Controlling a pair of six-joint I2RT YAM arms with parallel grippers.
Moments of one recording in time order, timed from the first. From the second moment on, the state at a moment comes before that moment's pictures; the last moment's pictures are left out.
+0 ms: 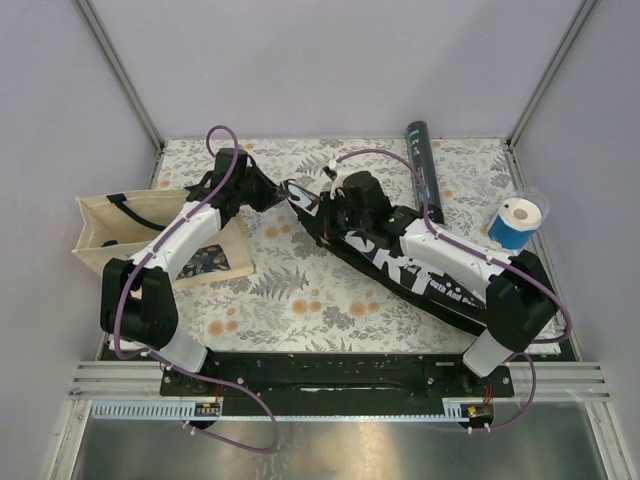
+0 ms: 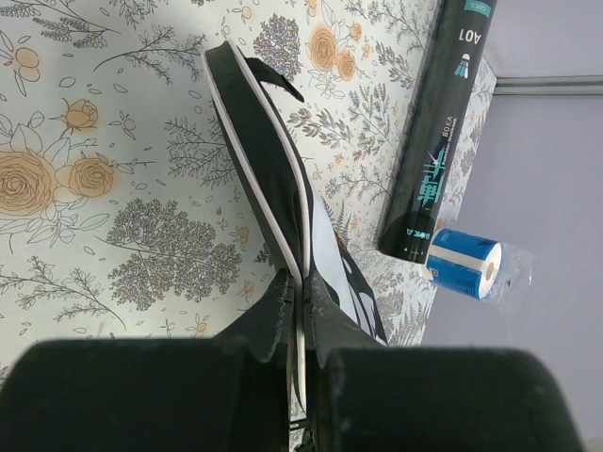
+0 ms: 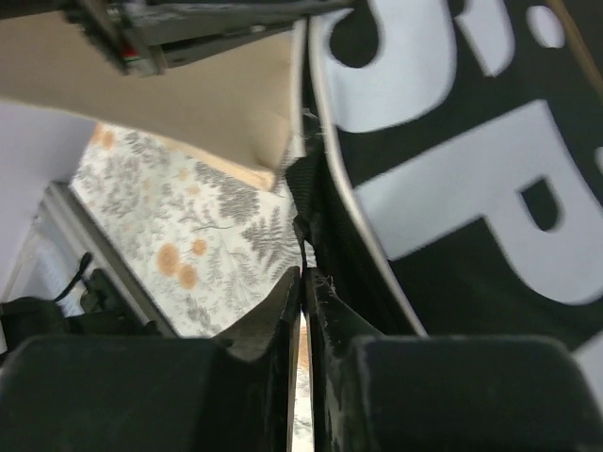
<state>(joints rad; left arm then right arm) -0.28 1.56 1.21 -0.30 0.23 -0.98 0.74 1.63 1.24 -0.09 -0.27 0.49</state>
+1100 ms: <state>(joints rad) -0.28 1.52 1.18 -0.31 0.22 -1.05 0.78 1.39 1.21 -0.26 0.20 0.55</state>
